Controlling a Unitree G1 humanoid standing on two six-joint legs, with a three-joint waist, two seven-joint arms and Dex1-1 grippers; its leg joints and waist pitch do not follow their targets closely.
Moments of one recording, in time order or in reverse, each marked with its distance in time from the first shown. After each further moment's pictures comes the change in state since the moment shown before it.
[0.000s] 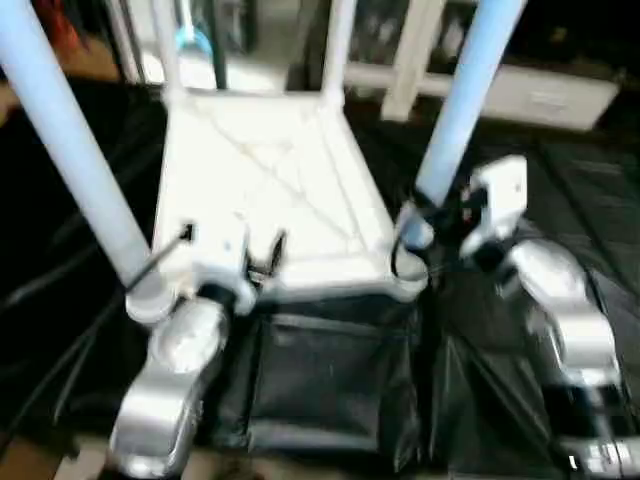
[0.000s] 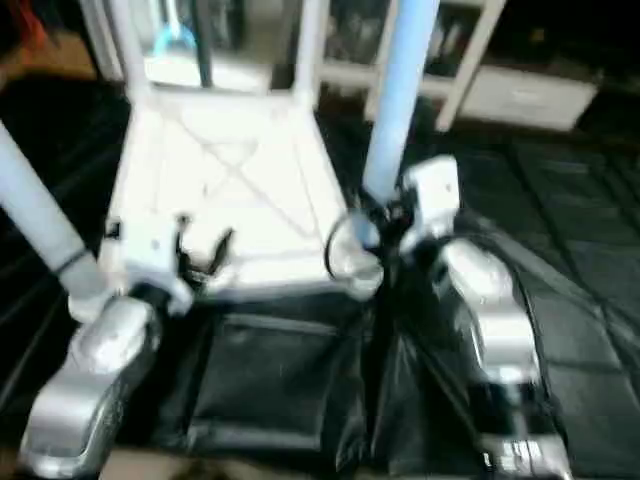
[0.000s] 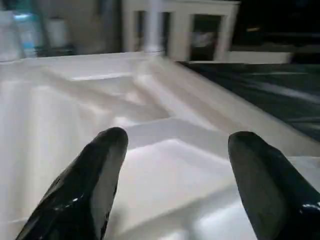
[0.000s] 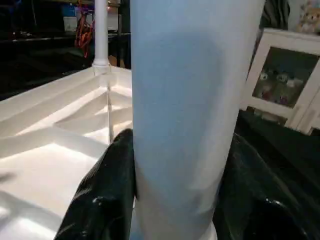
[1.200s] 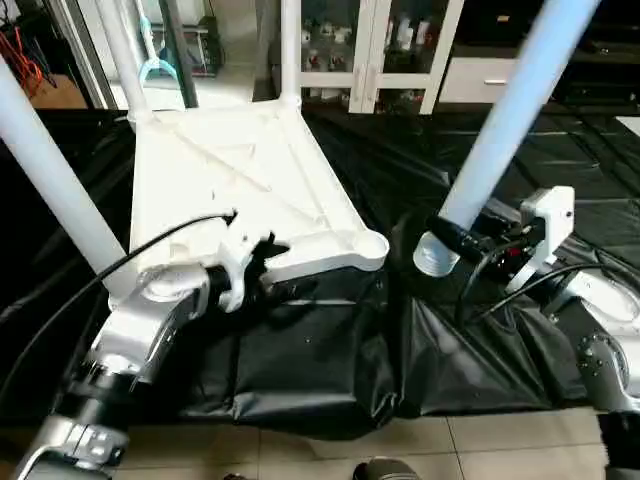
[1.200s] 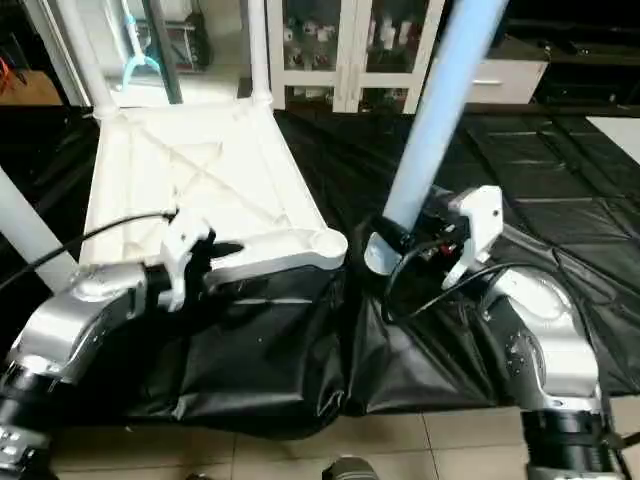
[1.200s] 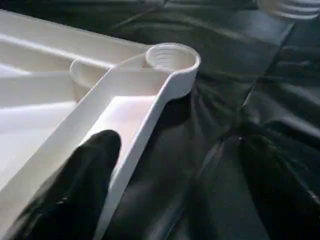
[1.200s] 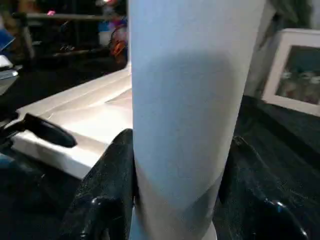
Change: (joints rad) left arm -0.314 0.307 -0.029 0.524 -0.113 -0.005 -0.659; right arm 0.066 -0.161 -0.037 -0.022 0.146 0.007 0.329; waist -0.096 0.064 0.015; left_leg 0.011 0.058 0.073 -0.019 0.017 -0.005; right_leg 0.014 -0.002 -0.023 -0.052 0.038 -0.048
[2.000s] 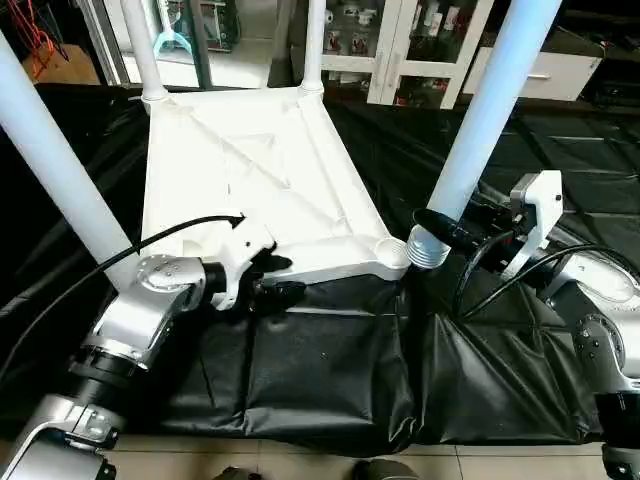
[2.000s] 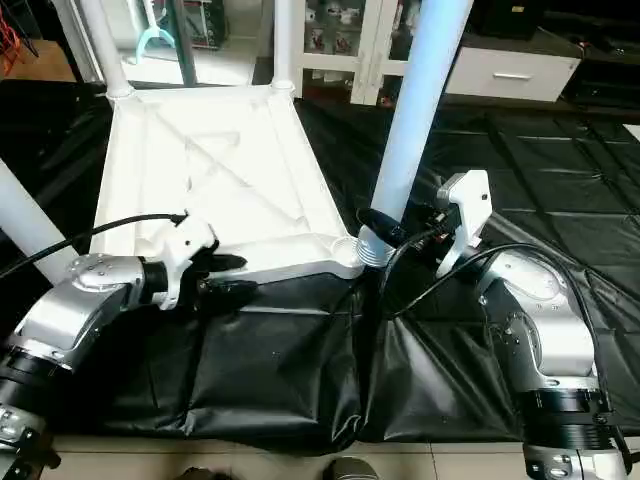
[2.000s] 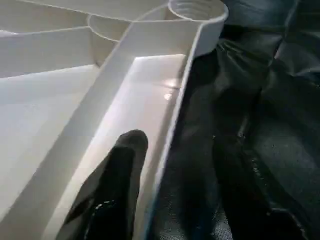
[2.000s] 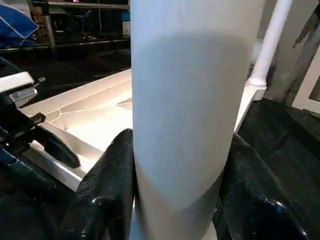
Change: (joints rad) left arm -0.075 0.038 -0.083 0.108 0.099 -0.082 -0.126; right arm -0.045 -0.006 0.016 0.014 -0.008 -0.001 0.024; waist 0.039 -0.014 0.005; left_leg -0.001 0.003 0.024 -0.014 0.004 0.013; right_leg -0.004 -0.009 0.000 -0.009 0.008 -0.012
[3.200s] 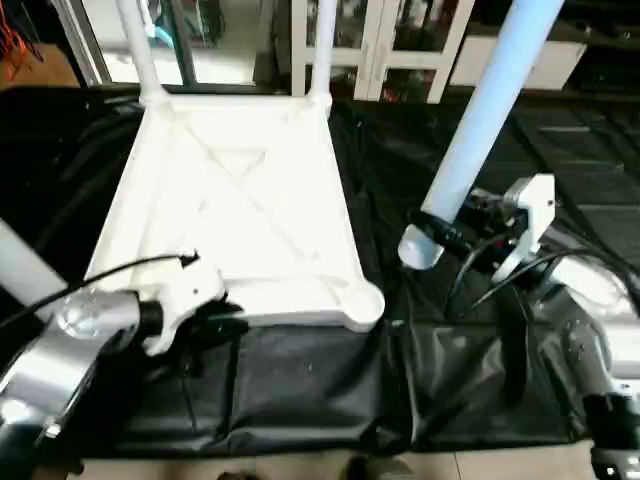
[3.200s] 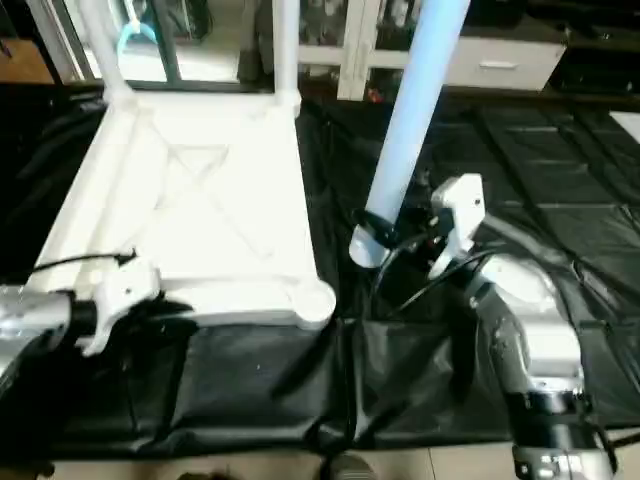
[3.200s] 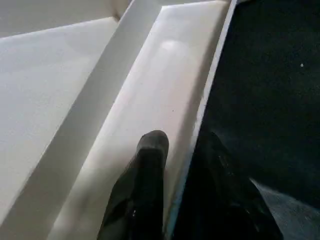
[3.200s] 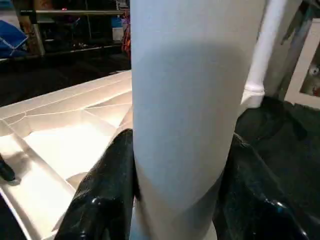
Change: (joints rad) left arm 0.341 0.285 0.097 -0.390 0.025 0.063 -0.055; right arm 0.035 0.061 0.013 0.025 0.000 -0.046 -0.012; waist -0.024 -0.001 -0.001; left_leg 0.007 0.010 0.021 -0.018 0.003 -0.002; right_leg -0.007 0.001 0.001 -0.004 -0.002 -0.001
